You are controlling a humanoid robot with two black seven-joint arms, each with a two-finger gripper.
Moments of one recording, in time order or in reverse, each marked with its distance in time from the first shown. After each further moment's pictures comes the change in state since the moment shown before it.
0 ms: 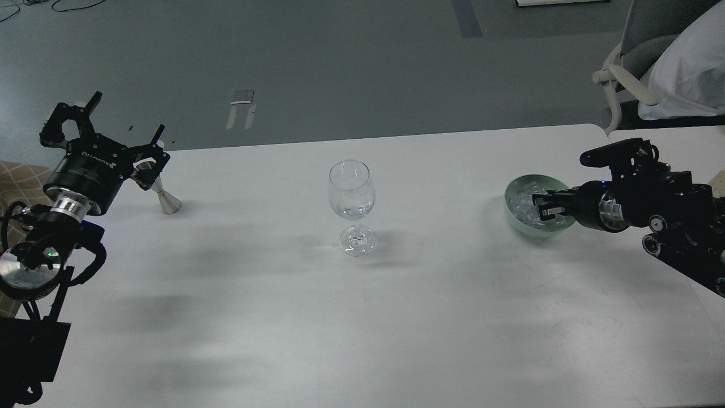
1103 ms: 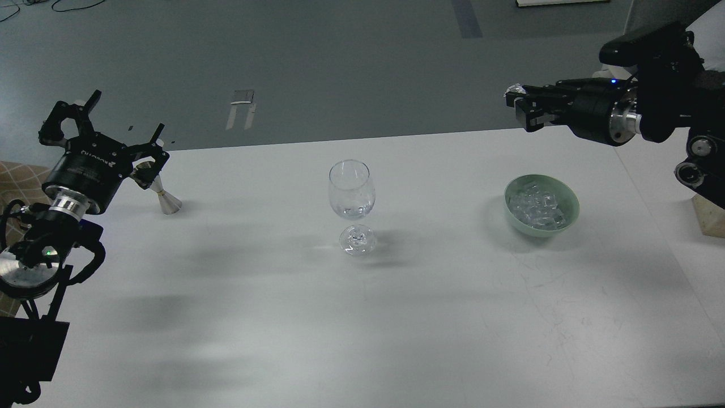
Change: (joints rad) left arm -0.002 0.006 0.004 -0.006 0.000 0.006 0.000; right arm 0.190 -0.125 0.139 0.378 0.020 0.006 0.002
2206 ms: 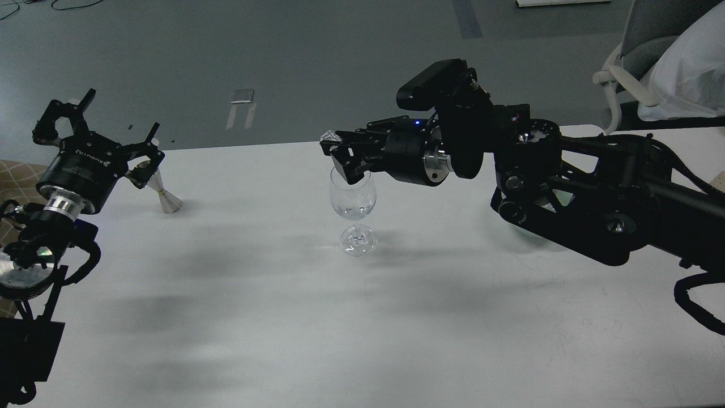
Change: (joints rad) left arm 0.002 0.009 -0.007 0.004 0.000 -0.010 -0.001; right arm 0.076 0.519 -0.051 -0.064 -0.027 0.040 -0.131
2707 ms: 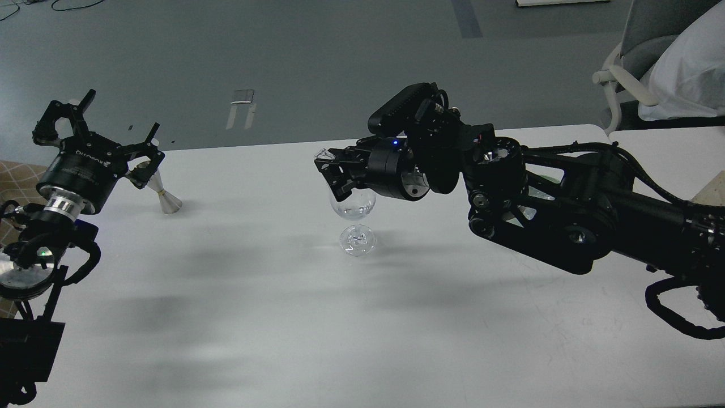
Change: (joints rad) left arm 0.005 0.000 -0.005 0.000 -0.001 0.000 0.000; right arm 0.003 0.054 -0.051 -0.043 -0.057 0.000 -0.018
